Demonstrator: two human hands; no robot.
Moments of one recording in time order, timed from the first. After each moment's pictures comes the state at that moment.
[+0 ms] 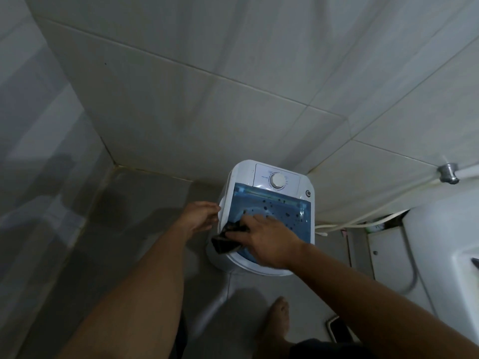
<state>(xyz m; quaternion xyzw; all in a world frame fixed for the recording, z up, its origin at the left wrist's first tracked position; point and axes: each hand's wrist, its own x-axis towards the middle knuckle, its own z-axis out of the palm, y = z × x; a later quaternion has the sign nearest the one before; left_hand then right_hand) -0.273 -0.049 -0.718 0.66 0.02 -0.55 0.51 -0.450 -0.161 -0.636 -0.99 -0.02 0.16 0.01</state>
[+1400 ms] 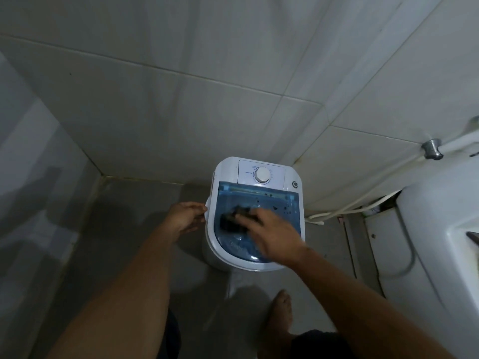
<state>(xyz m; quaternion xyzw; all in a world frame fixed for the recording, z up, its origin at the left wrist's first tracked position) -0.272 -0.058 -0.723 0.69 0.01 -0.53 0.49 -0.497 -0.195 -0.672 -0.99 0.09 0.01 0.07</state>
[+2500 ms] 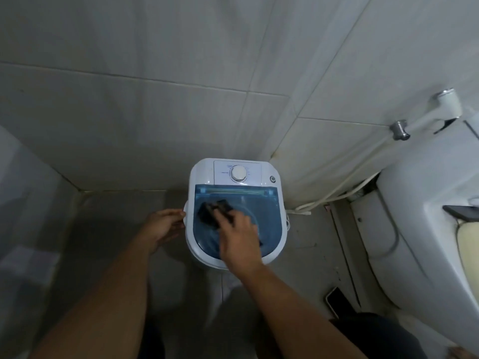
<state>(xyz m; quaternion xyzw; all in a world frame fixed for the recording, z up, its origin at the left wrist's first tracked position) -0.276 -0.060 -0.718 0.69 0.01 -0.53 0.49 -0.474 -0.138 -0.709 -0.92 0.36 -0.08 0.14</state>
